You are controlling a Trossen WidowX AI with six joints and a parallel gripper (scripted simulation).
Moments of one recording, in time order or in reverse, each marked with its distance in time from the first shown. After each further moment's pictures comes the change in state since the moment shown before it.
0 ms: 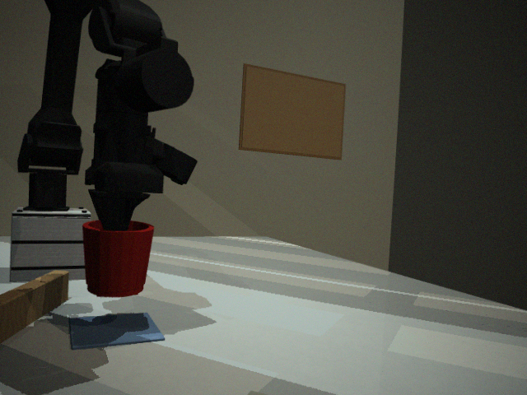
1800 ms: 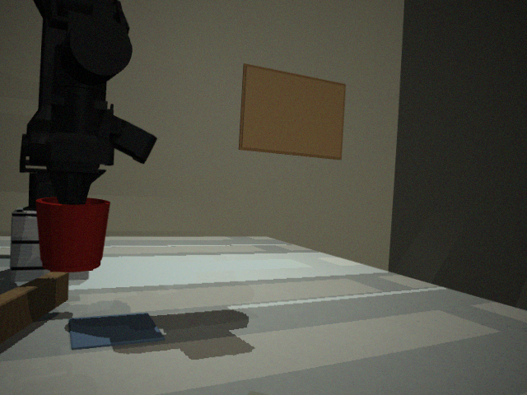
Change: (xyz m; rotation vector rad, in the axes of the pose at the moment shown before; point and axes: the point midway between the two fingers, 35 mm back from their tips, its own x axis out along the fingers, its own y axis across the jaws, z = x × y) arm -0.023 0.017 -0.046 0.004 0.000 -0.010
